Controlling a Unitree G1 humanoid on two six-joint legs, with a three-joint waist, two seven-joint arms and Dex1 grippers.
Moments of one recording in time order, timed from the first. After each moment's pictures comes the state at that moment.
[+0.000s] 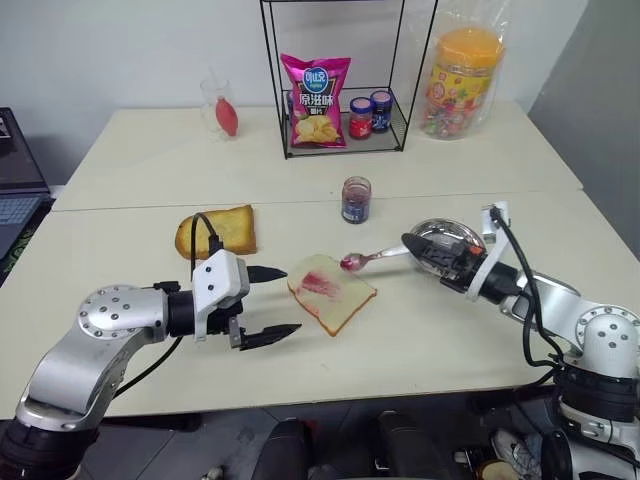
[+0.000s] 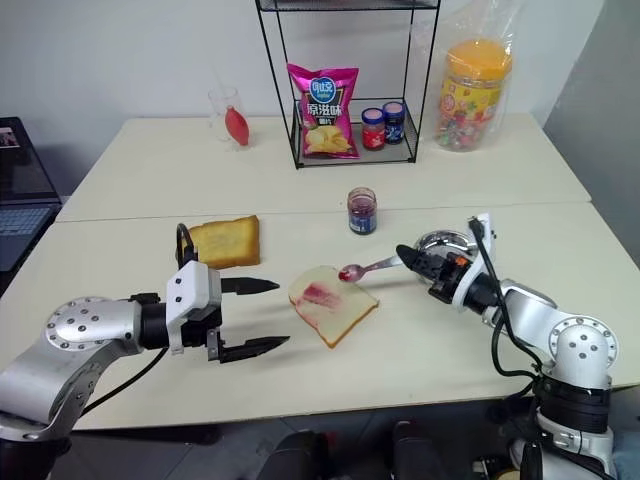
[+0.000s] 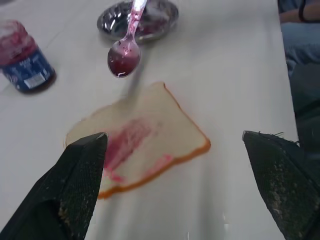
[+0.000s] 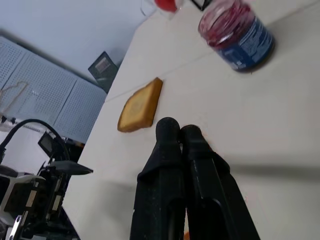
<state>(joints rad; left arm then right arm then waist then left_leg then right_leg) -0.15 0.85 0.07 -0.49 -0.49 0.49 -1.01 -0.38 -0.43 -0.35 -0.26 1.48 1.14 -0.09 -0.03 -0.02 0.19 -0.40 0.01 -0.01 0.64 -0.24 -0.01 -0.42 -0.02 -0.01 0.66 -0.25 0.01</state>
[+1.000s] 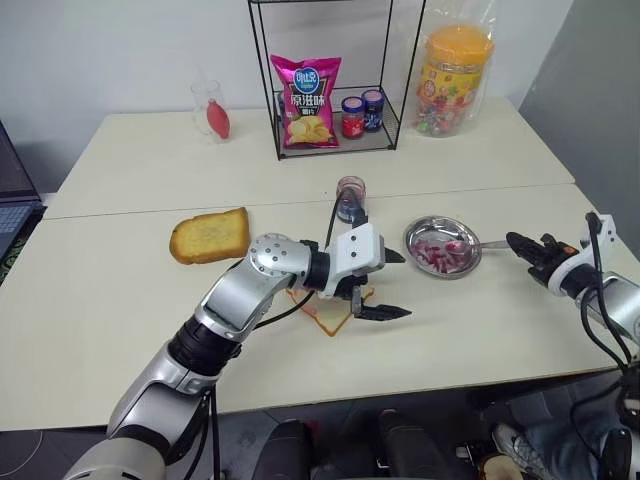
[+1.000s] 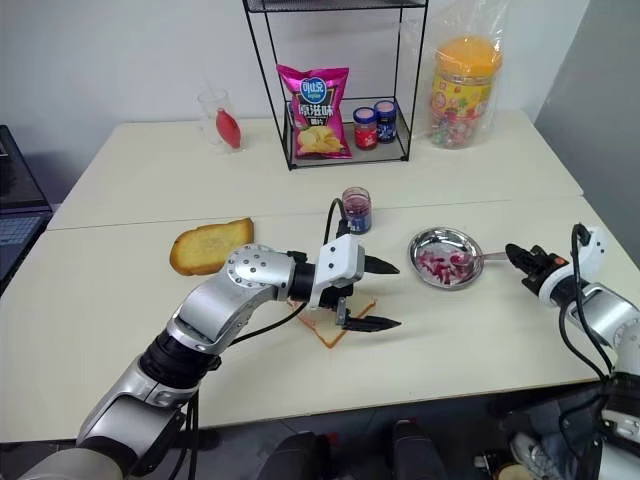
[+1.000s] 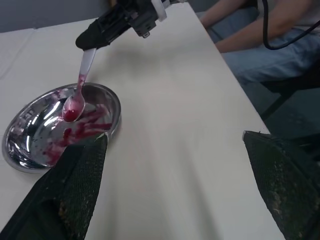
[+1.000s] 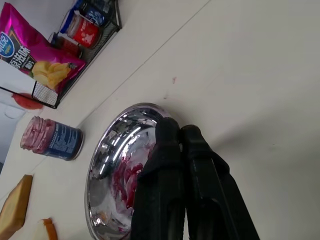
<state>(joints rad) -0.70 0.42 -0.43 -0.12 -0.27 0.45 -1.03 -0.42 -0.66 -0.46 0.24 1.15 0.95 0.13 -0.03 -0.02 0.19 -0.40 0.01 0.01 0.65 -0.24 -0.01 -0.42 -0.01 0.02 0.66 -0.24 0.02</state>
